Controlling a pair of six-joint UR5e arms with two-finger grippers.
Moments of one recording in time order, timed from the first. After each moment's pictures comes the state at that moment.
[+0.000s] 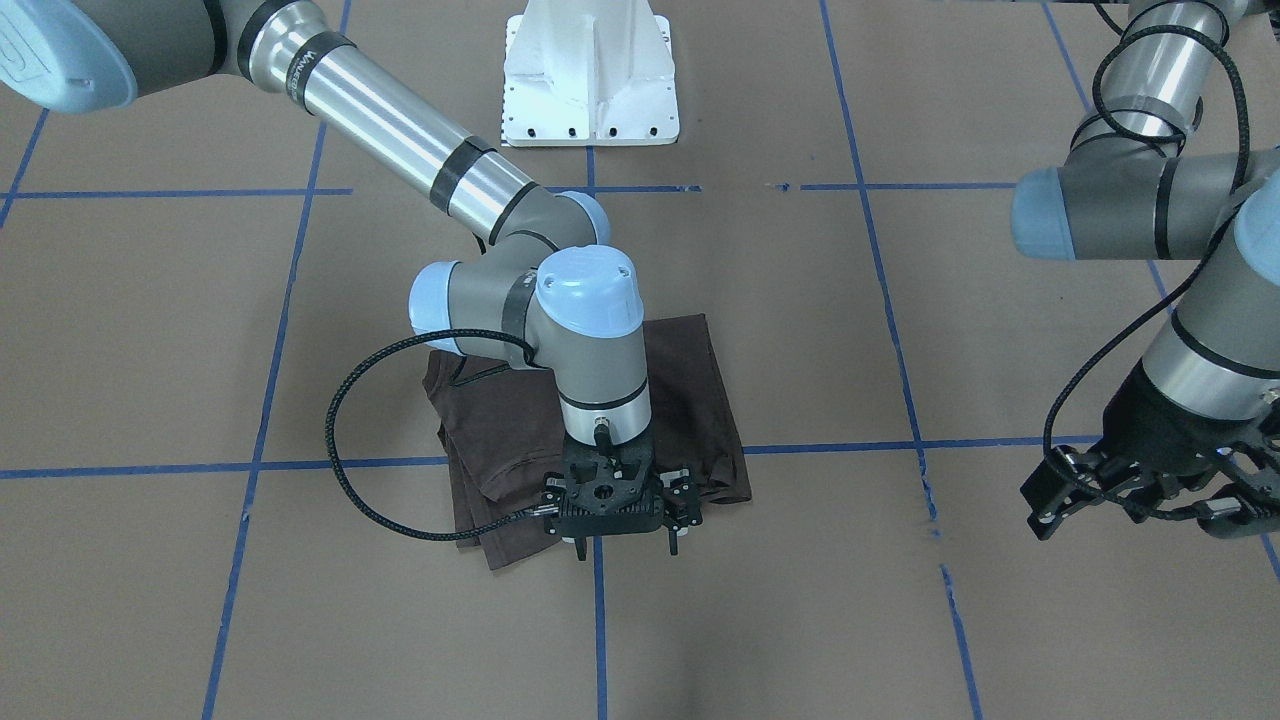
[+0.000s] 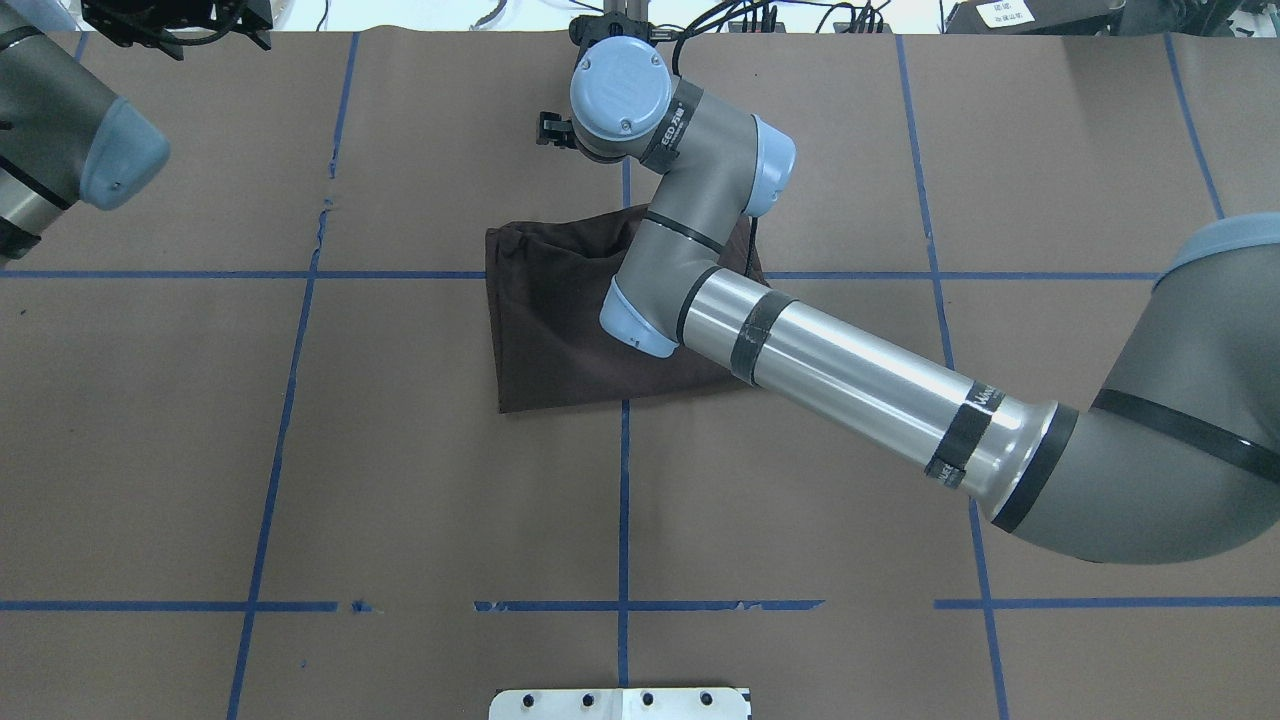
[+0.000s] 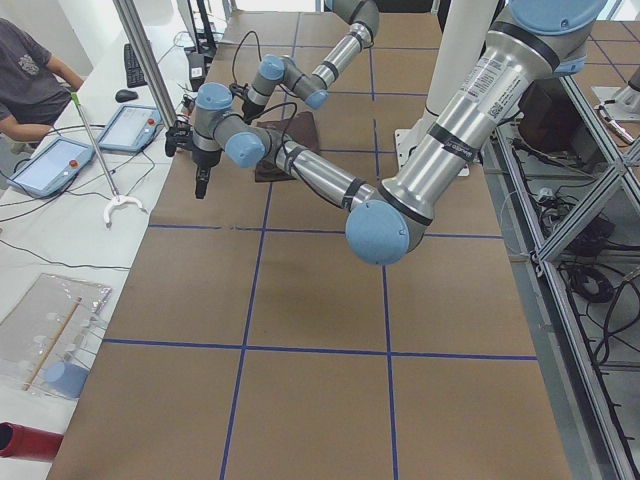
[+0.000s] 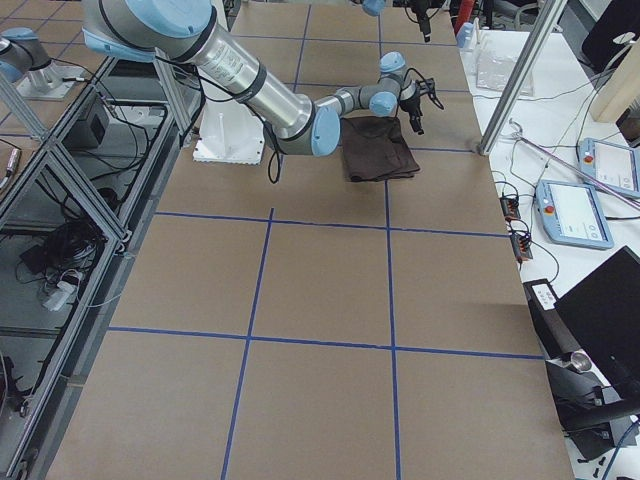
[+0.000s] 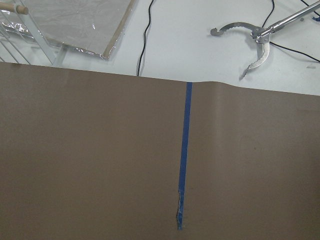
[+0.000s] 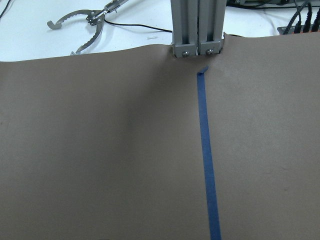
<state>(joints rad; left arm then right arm) -1.12 -2.17 -1.43 -1.88 -2.03 -0.92 0.69 -0.41 0.80 -0.99 1.63 1.17</state>
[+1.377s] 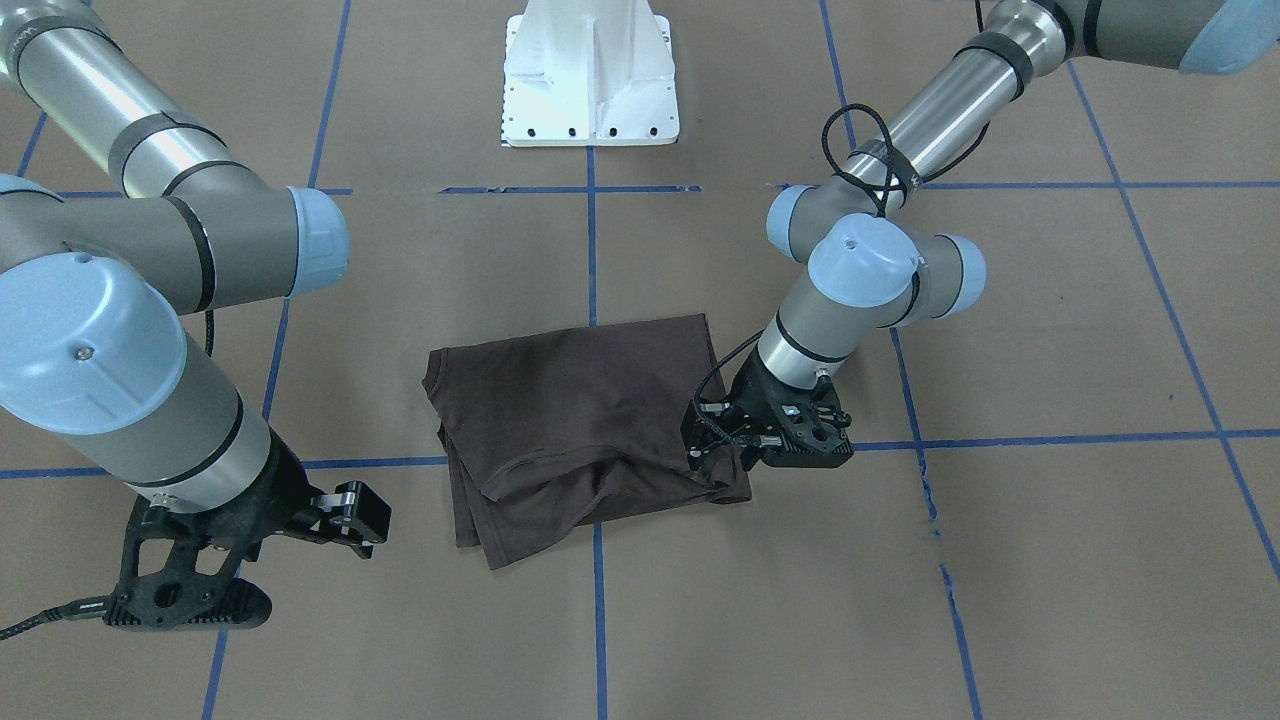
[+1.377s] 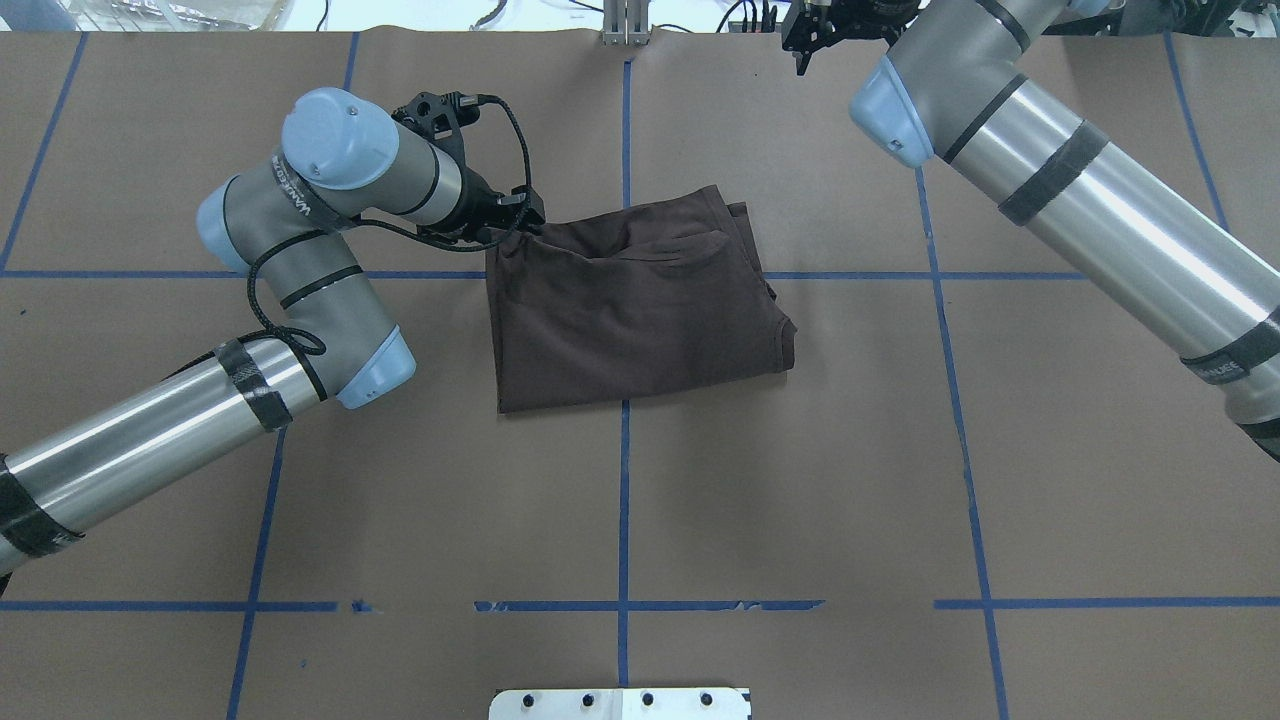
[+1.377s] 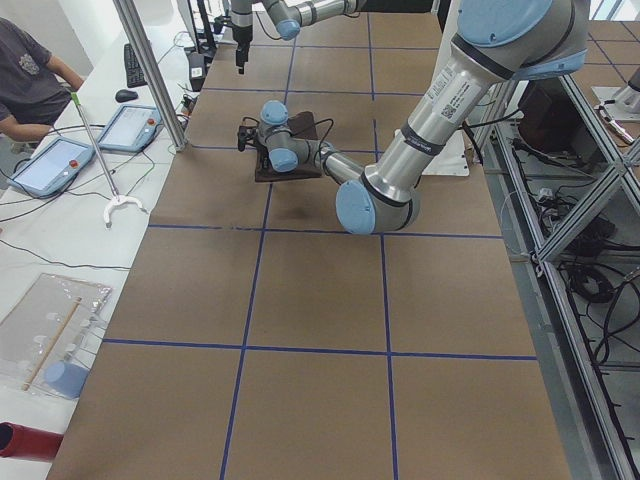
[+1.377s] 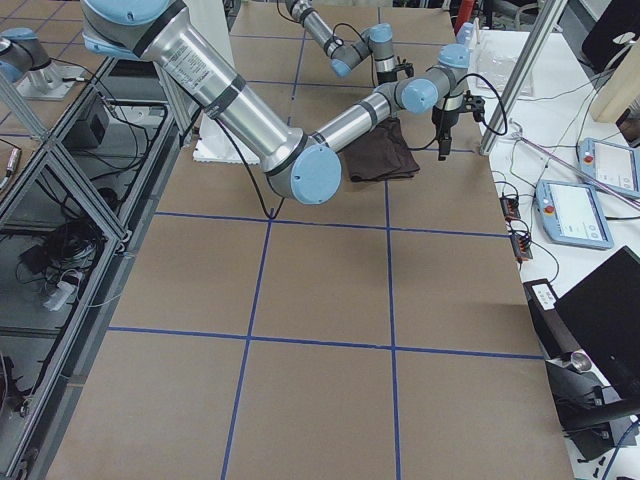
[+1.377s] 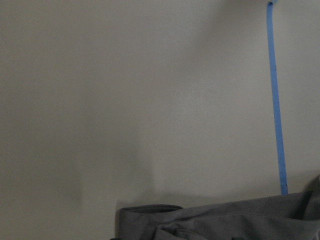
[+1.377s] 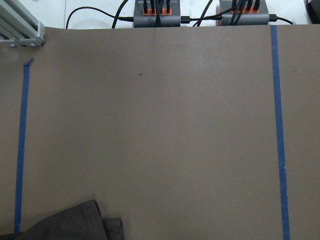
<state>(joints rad) -0.74 -2.30 -1.21 -2.30 -1.94 -1.28 1.02 -0.69 1.26 -1.52 2.11 0.81</state>
